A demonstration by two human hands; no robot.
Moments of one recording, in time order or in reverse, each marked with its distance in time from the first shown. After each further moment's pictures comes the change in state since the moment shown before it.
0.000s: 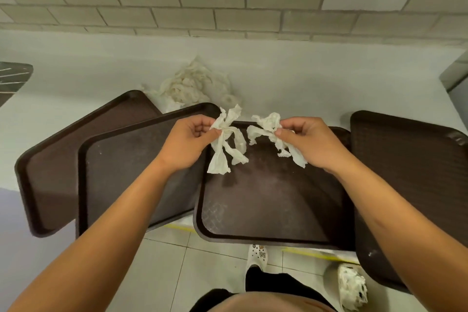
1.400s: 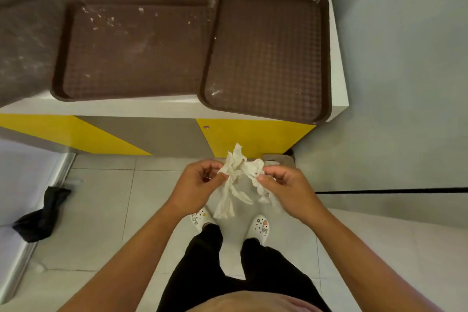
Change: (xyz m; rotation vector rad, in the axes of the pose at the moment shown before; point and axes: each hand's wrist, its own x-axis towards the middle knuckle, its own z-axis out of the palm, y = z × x) left_hand -0.330 -0.042 0.365 -0.143 -0.246 -0.309; right_hand -0.438 0.223 -0.094 0.197 0.065 0.406
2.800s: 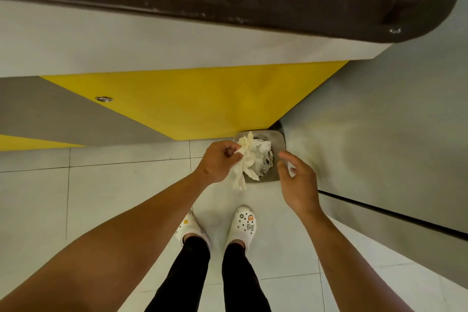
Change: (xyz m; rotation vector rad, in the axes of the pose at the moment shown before) left_hand 0.261 -0.288 0.178 0.158 -0.171 -0.139; right_hand 0.154 0.303 -0.069 -0.256 0.487 0.159
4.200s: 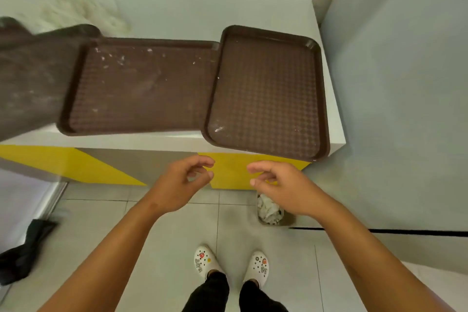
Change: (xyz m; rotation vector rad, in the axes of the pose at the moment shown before) left_hand -0.290 0.254 -0.234 0.179 0.180 0.314; right_hand -0.155 -0.360 -0.118 -0.243 -0.557 -0.498
